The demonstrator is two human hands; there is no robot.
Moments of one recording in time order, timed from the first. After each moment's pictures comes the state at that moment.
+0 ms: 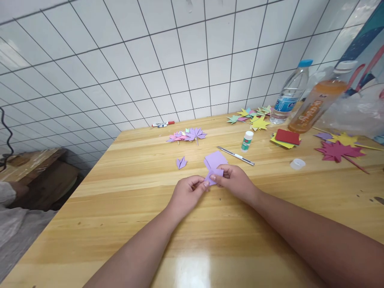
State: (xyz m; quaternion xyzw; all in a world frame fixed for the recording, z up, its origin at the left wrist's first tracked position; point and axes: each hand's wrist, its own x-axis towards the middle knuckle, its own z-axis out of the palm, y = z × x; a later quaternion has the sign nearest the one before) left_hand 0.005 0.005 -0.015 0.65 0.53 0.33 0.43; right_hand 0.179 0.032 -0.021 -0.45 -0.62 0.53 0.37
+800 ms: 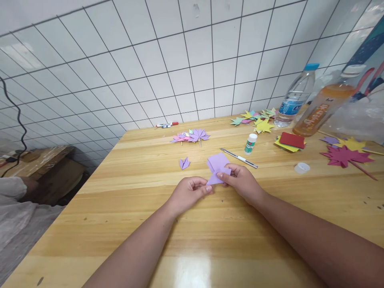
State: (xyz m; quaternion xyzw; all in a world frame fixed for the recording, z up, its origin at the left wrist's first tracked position) left_hand -0.004 0.008 -0.012 0.58 0.49 0.30 0.57; right_hand 0.185 0.032 -0.017 -0.45 -0.56 0.56 0.41
